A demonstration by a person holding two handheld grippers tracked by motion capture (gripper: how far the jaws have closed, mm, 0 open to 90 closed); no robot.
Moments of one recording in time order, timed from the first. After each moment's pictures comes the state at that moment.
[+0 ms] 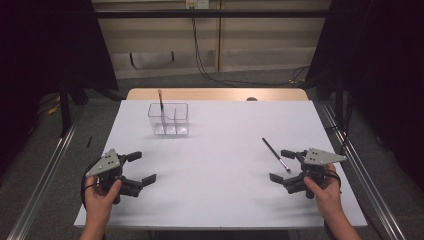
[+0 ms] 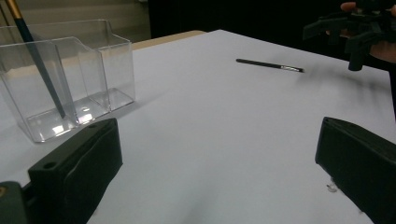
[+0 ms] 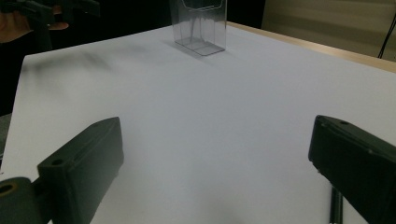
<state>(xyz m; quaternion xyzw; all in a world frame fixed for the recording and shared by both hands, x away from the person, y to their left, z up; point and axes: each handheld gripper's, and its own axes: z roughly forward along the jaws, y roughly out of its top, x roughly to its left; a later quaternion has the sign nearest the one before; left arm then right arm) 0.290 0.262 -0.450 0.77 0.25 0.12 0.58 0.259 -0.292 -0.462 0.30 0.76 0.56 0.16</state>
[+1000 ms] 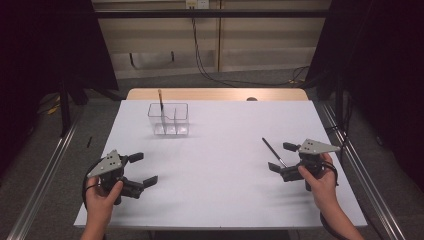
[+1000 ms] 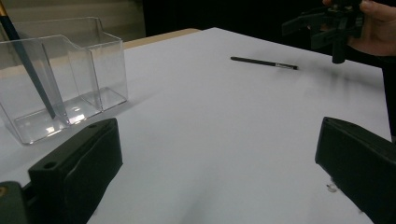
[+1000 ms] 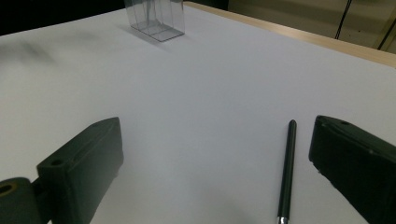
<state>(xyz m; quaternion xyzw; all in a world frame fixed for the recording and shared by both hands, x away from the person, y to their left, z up) 0.289 0.259 -0.451 0.77 0.24 0.11 0.57 0.284 -0.292 -0.461 0.35 0.76 0.51 0.19</state>
